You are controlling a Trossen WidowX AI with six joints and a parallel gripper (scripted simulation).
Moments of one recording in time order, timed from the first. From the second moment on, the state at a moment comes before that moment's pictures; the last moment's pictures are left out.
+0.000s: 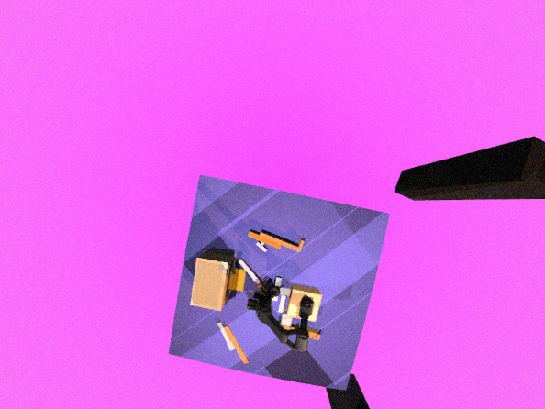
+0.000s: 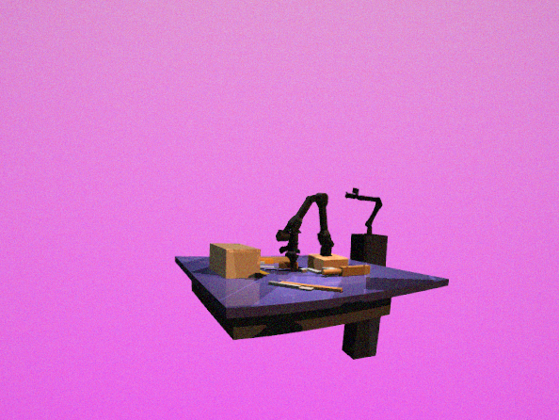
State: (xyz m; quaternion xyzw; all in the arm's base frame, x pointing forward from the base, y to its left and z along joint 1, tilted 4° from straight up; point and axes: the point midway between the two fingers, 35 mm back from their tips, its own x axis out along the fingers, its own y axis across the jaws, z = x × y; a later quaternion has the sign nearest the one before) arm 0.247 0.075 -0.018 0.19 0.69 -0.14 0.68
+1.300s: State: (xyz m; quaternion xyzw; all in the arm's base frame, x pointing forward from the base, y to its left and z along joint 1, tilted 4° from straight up) arm 0.252 0.038 -0.019 0.19 0.69 -0.14 0.68
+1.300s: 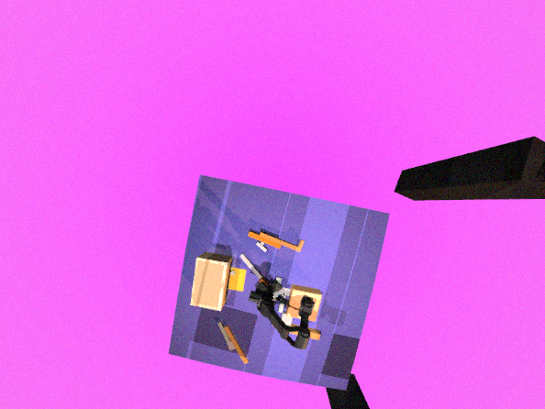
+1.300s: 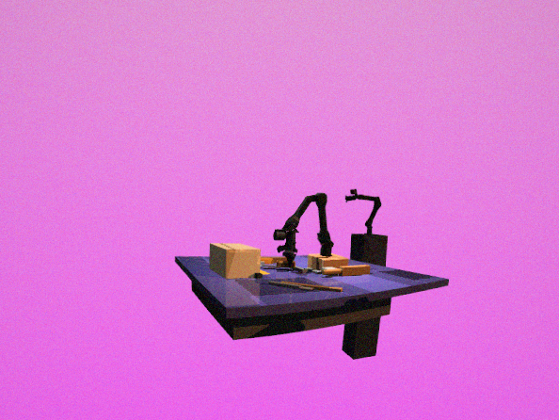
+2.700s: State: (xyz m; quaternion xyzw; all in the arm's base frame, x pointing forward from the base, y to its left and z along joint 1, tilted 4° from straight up) arm 0.254 0.001 -0.020 0.19 0.69 -0.14 0.68
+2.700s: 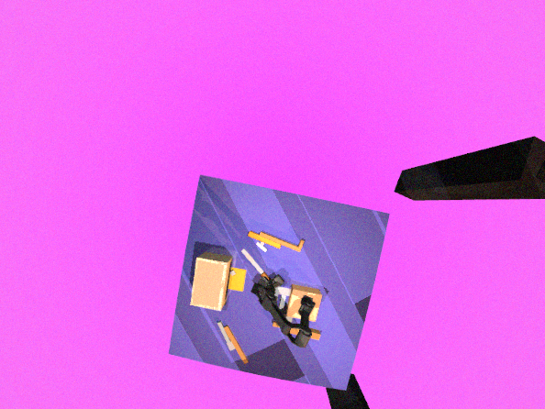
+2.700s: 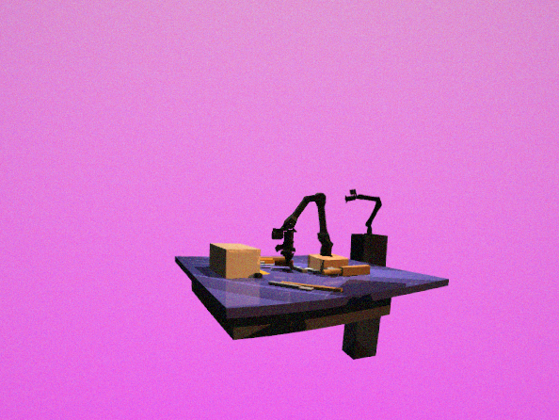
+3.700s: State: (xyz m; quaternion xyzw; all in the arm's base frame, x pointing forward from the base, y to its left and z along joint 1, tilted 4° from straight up) arm 0.252 -0.029 -0.023 0.19 0.69 -0.14 0.68
